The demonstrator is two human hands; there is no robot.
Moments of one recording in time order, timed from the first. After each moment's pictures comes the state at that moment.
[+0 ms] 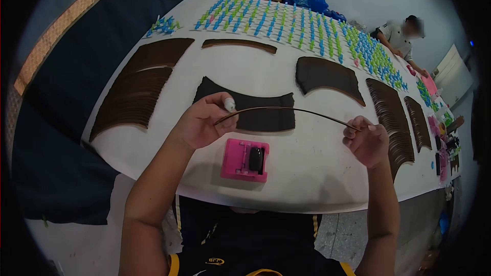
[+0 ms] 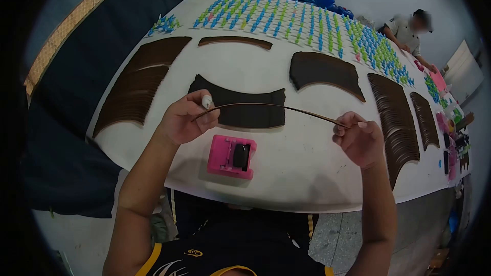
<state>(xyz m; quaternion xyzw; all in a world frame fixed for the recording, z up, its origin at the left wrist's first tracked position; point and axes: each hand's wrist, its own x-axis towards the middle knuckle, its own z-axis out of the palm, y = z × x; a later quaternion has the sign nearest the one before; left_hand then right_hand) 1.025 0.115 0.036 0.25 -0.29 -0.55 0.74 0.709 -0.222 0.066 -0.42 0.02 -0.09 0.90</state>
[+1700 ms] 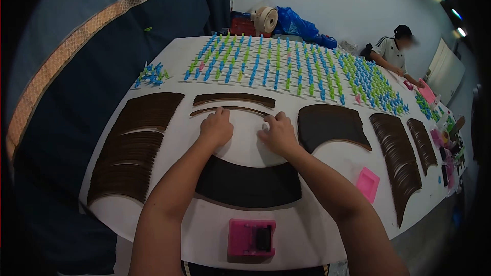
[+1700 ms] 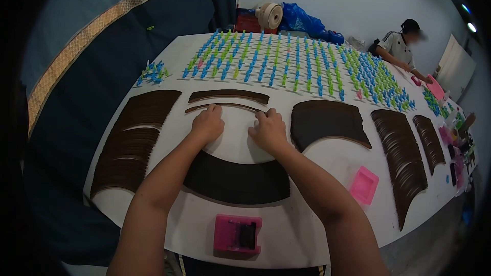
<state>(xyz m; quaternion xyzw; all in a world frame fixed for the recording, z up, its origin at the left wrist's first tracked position) 1.208 -0.045 -0.027 0.90 -0.40 0.02 0.16 1.038 -0.219 -0.037 -0.94 0.18 -0.22 0.17</state>
